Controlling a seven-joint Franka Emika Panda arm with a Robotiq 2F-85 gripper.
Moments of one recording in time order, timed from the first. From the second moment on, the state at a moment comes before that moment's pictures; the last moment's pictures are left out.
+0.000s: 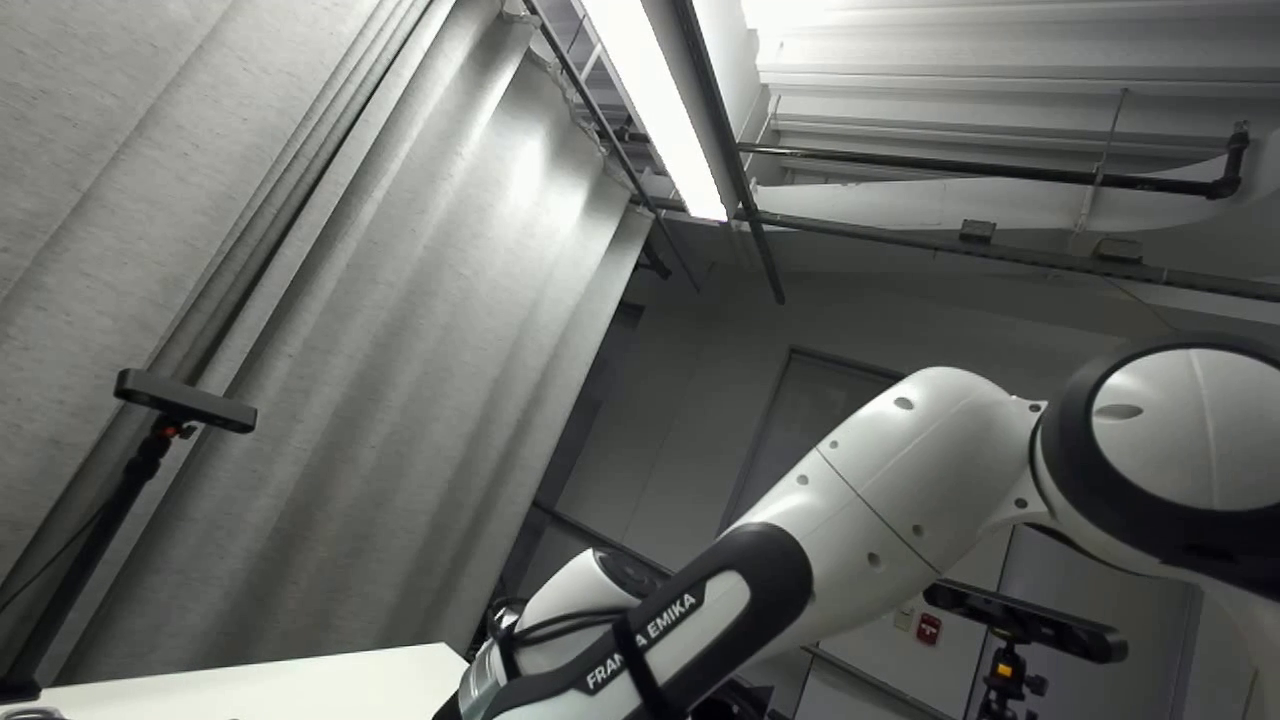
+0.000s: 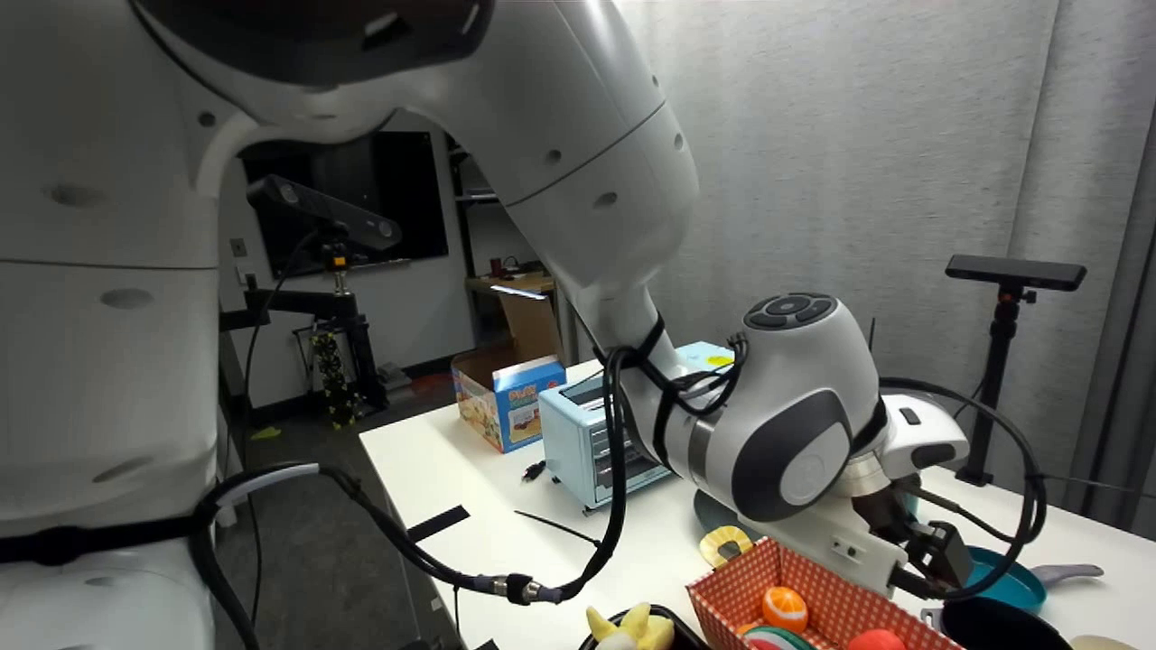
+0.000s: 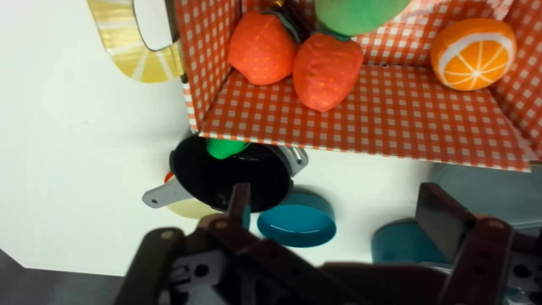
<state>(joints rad) 0.04 0.25 -0.21 -2.39 -0.04 3.11 -0.09</state>
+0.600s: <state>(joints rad) 0.13 0.37 -0.25 -2.37 -0.03 3.10 0.07</state>
